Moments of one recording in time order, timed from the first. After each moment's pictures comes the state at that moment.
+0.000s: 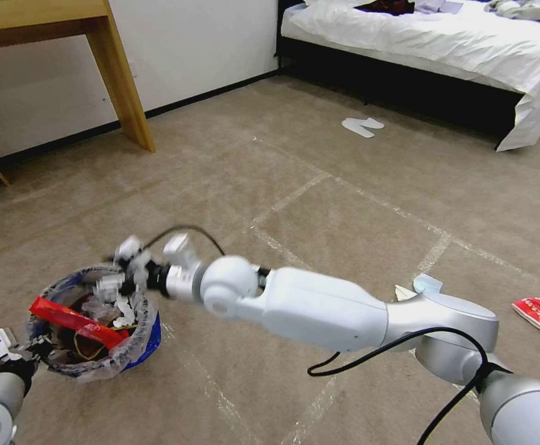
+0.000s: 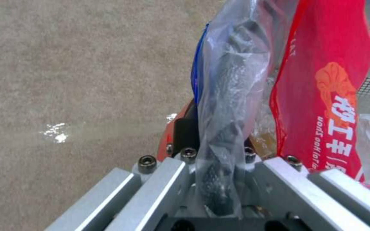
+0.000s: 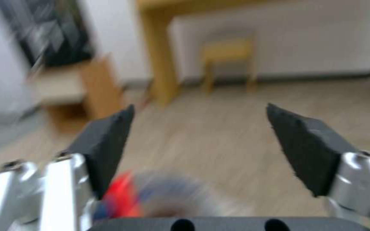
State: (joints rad) left arm 1.57 -1.29 -1.12 -2.10 -0.88 0.65 -0.31; right arm -0.12 1.38 -0.67 1.62 1.06 -0.16 0.11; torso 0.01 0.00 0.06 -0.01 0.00
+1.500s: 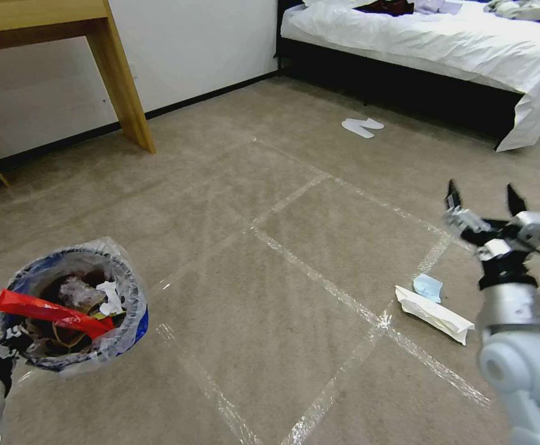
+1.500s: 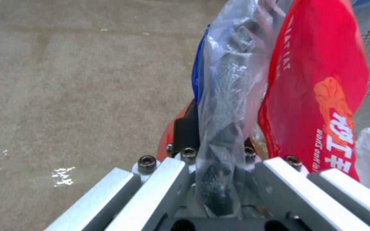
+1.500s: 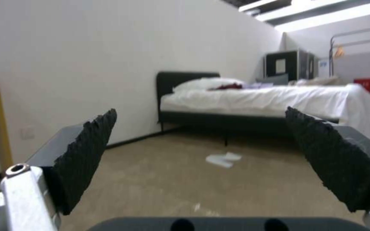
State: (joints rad) left arm 1.61 -1.38 -1.17 -2.27 -0.78 0.60 -0.29; right arm -1.42 1.15 0.70 2.23 0.48 0.04 0.19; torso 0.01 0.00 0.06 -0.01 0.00
